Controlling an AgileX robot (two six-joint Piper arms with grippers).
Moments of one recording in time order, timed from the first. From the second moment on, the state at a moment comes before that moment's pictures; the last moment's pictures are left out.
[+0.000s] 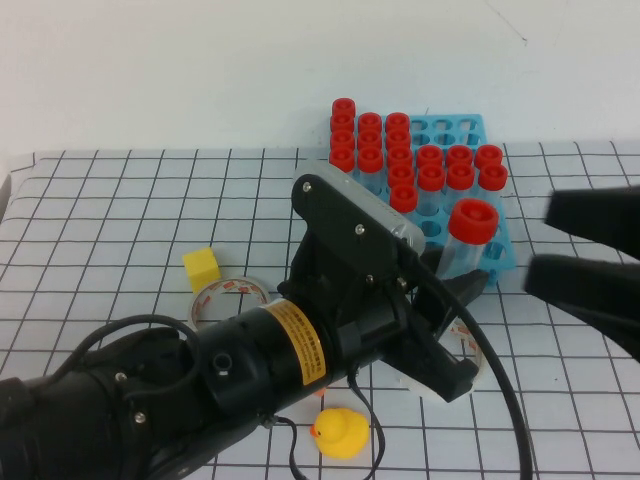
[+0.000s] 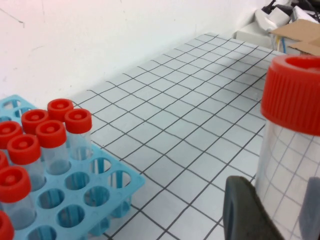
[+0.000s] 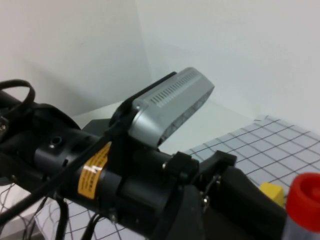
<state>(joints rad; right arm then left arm) 0.07 1.08 -0.66 1.70 1.08 -1.74 -0.83 1.43 -0.84 0.32 -0.38 -0.41</state>
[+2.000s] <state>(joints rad) 0.20 1.12 -0.84 1.41 0.64 -1.52 -0.83 0.71 -0.59 0.41 0.26 -0.29</state>
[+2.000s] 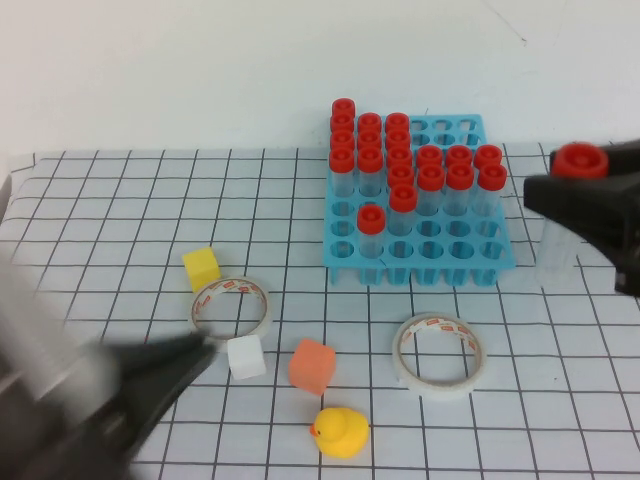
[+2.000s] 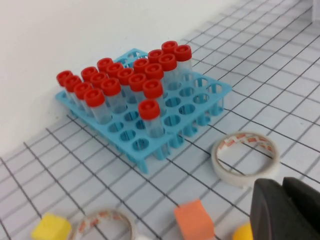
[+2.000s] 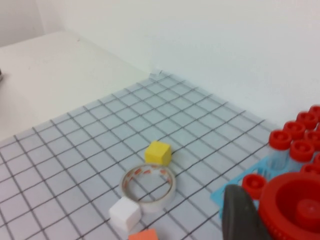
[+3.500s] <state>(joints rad) 0.20 1.11 -0.76 1.60 0.62 -1.79 -0.83 0.03 -0.30 0.23 0.47 -0.31</state>
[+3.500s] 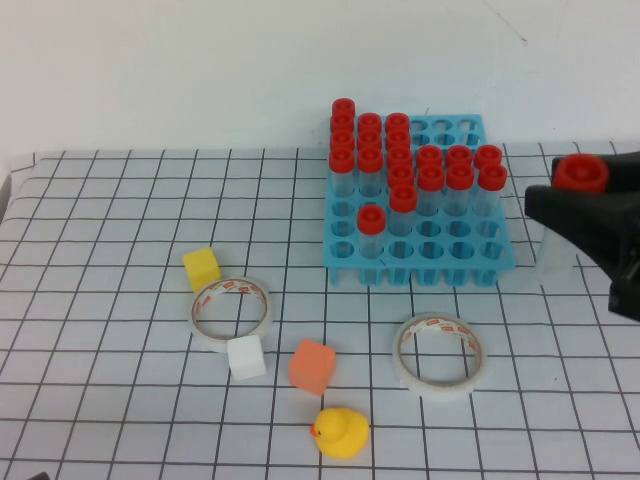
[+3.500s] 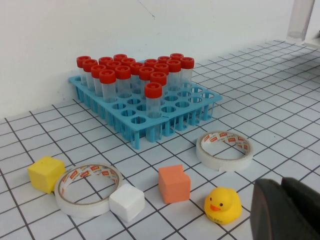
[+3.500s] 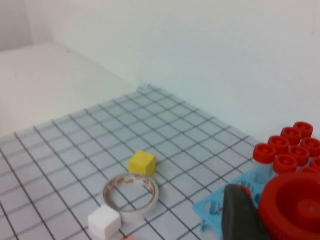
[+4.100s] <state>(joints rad) 0.40 1.31 -0.79 0.41 -0.07 -0.22 -0.83 0.03 -0.30 0.23 0.47 -0.31</state>
